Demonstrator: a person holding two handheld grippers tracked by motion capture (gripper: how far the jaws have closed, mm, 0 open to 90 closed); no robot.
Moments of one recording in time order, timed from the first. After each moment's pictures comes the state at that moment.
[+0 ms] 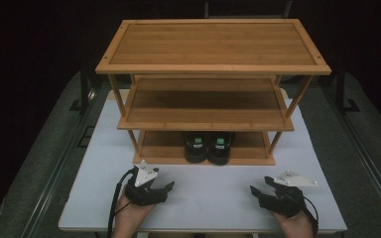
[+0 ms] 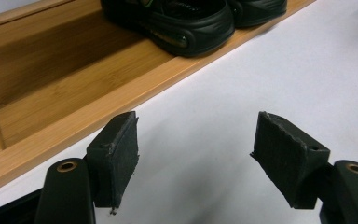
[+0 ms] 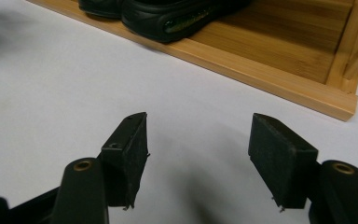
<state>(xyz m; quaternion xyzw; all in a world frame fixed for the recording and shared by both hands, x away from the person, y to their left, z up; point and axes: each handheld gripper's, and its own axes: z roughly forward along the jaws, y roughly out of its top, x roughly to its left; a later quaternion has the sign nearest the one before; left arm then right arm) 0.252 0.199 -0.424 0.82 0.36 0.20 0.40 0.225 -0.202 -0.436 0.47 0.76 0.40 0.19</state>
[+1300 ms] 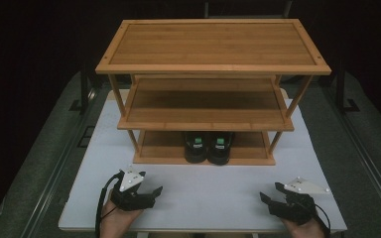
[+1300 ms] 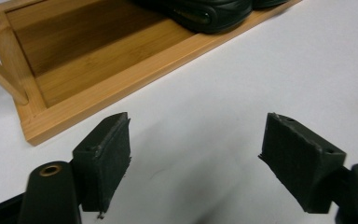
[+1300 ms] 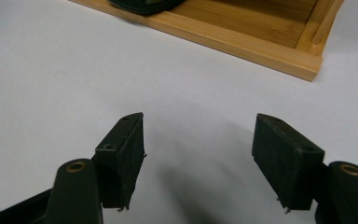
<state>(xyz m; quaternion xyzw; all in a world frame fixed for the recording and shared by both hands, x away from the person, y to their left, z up) 0.240 0.231 -0.422 0.82 0.37 0.20 0.39 0.209 -0.225 -0.443 0.48 0.77 0.39 0.19</state>
